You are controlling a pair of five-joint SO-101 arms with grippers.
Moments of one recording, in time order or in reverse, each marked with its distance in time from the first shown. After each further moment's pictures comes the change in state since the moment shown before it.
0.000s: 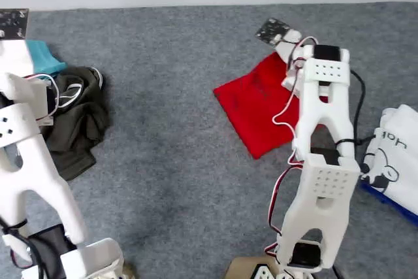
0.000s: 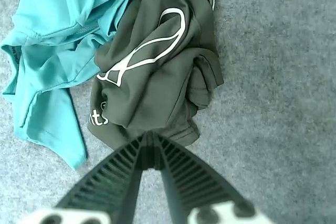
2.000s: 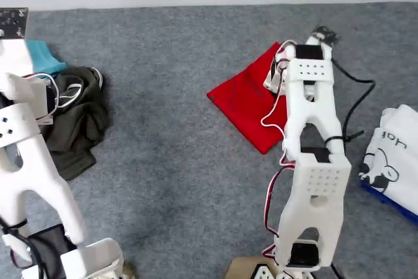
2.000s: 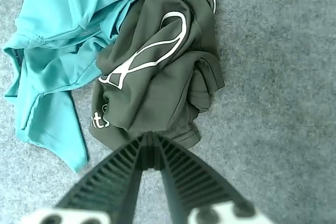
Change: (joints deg) left arm 0.0 0.0 0.0 -0.7 0.0; right arm -3.1 1.9 0.0 14.2 -94.9
